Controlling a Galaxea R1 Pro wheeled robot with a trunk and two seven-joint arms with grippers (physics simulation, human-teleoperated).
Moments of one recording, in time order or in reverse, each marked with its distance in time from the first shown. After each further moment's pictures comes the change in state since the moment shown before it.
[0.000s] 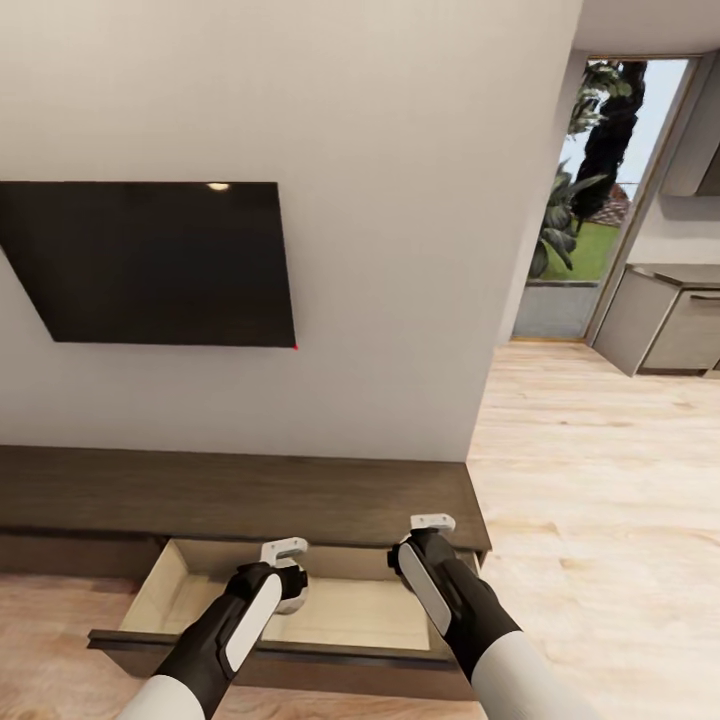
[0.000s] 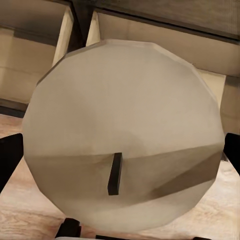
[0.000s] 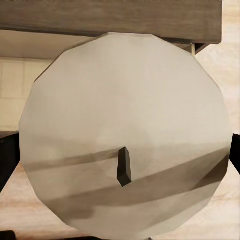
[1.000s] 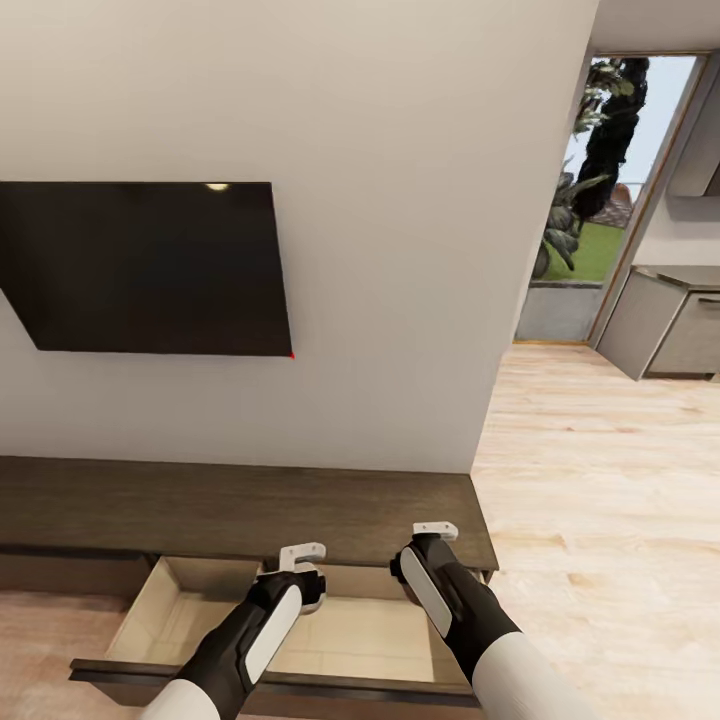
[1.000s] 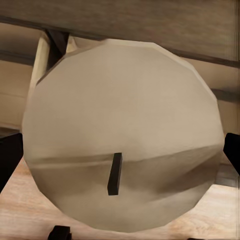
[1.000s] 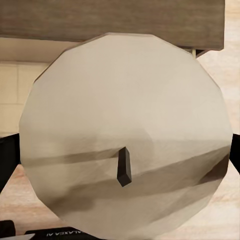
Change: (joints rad) left arm 0.000 -0.045 -0.067 0.049 0.002 -0.080 -0.001; right arm -0.003 0.000 -0.015 0.051 -0.006 -0.002 0.003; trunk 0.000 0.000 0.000
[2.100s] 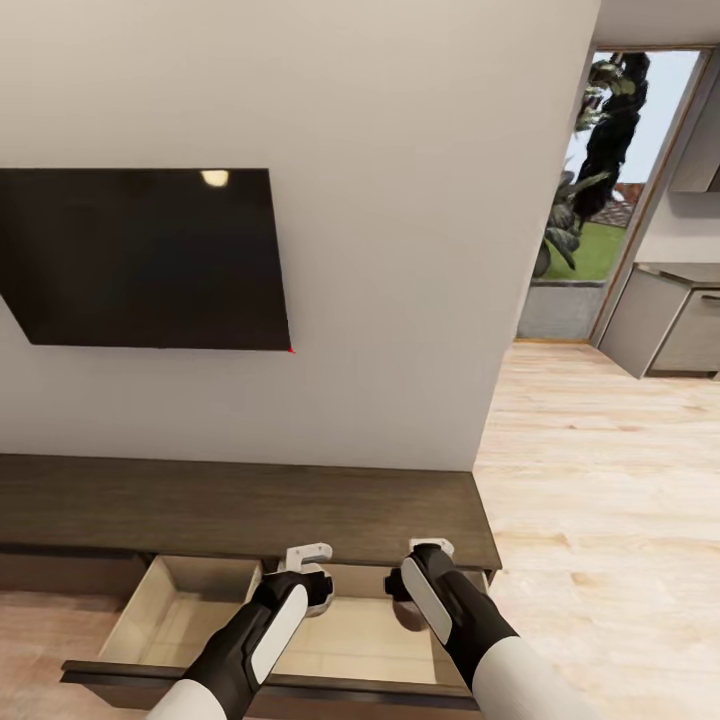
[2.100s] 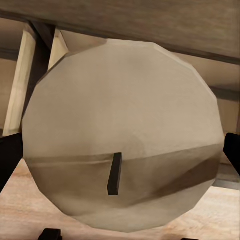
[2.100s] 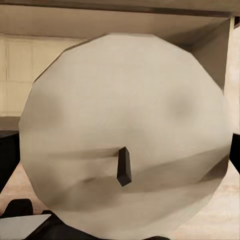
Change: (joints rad) left arm 0.000 -0.020 0.001 0.000 0.008 0.010 0.000; right arm 0.001 0.000 0.001 0.078 -0.045 -0.003 0.076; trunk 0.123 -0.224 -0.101
